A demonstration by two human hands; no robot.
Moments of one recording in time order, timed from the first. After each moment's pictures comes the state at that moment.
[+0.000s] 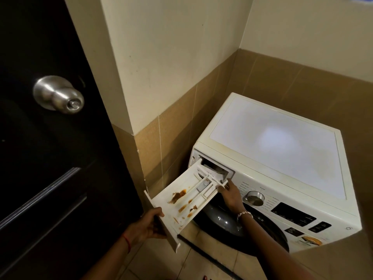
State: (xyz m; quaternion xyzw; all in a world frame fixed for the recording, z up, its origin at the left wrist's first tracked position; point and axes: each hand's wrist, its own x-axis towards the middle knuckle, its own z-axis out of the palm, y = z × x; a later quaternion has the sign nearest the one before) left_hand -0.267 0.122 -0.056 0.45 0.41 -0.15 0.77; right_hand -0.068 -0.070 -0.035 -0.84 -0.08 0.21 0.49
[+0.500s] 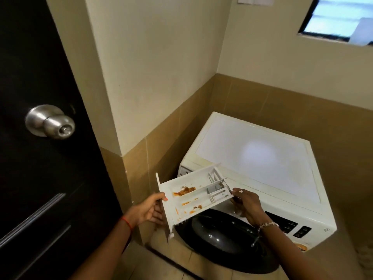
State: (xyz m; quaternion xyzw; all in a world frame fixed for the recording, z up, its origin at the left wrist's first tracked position) left_hand -0.186 0.142 0.017 0.59 0.32 -0.22 0.71; right_hand -0.047 -0.133 0.036 -0.68 0.13 0.19 0.69
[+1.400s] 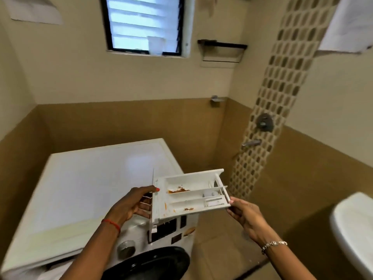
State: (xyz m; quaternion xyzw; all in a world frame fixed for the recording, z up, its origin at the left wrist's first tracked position) left_hand 0.032 -0.150 0.111 0.69 0.00 -0.34 0.64; right_hand -0.104 -0.445 0.088 -0.50 0.32 -0.11 0.80
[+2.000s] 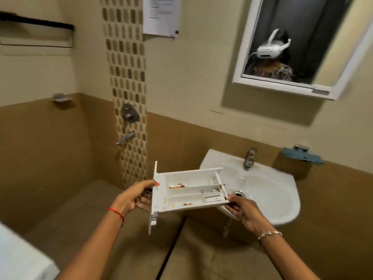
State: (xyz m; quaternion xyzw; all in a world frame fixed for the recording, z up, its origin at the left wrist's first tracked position) left_hand -0.023 -0.564 0.102 0.68 -0.25 -0.53 0.44; right_hand -0.326 -0.668 0.108 -0.34 0.49 -0.37 0.71
